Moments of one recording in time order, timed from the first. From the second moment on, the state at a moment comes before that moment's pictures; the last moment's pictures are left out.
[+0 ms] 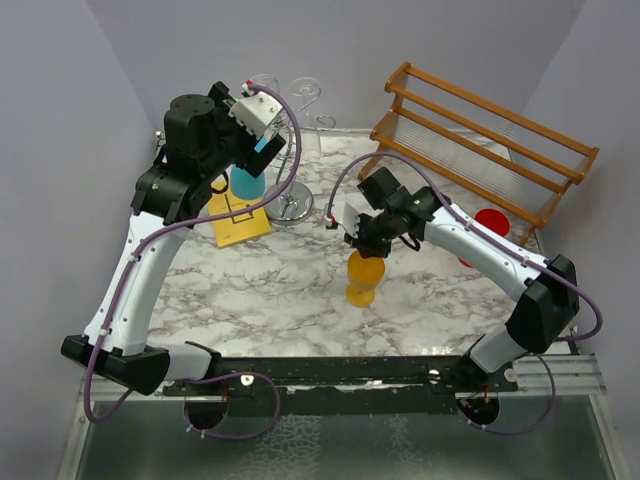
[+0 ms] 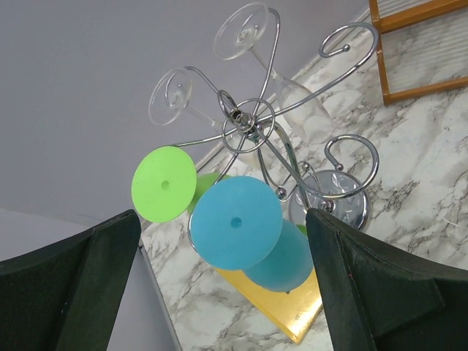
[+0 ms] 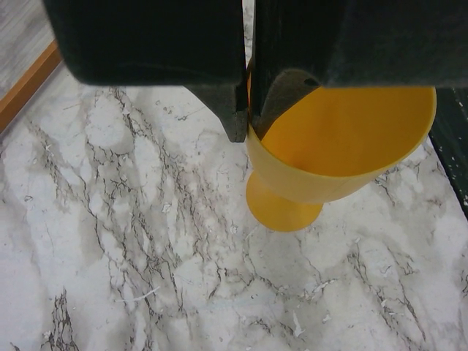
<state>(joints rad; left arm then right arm) -0.37 1.31 1.71 -0.64 0.06 0.52 0.72 1.56 1.38 -0.91 -0.28 -0.64</state>
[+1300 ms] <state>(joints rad) -0.37 1.37 1.77 -0.49 0.40 0.06 0.24 0.96 1.41 -0.63 -0.37 -0.40</state>
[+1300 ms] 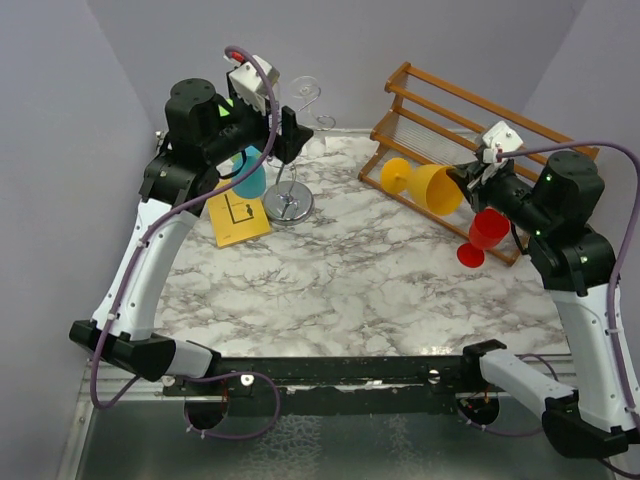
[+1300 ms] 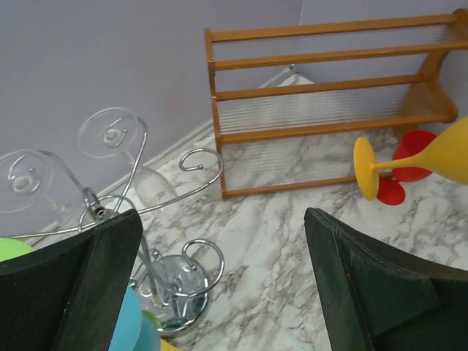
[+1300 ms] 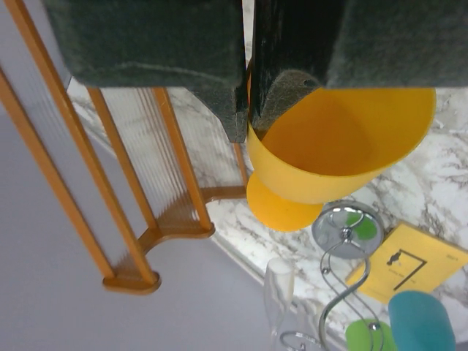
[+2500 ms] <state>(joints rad) -0.43 1.54 1.71 -0.23 0.65 -0.45 0.24 1.13 1.66 -0.47 -0.54 -0.22</state>
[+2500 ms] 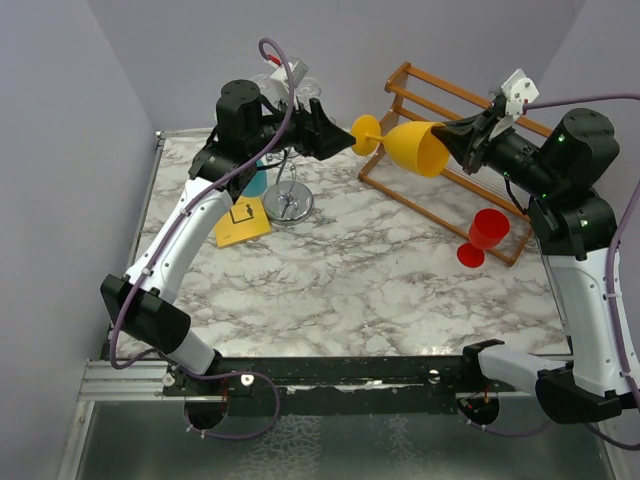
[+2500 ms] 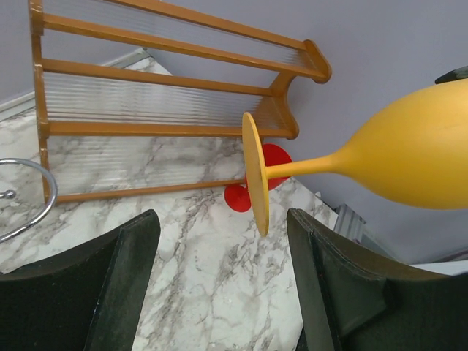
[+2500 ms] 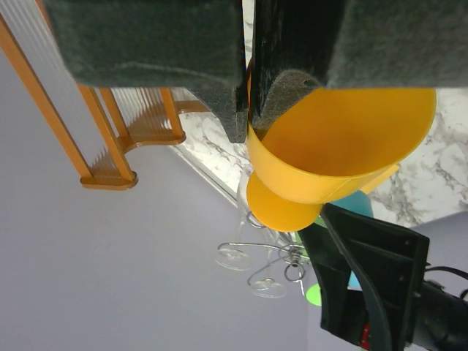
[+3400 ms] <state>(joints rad) -0.47 1.55 1.63 -0.13 0.69 -0.49 0.24 1.16 1.61 -0.43 -0.59 -0.17</state>
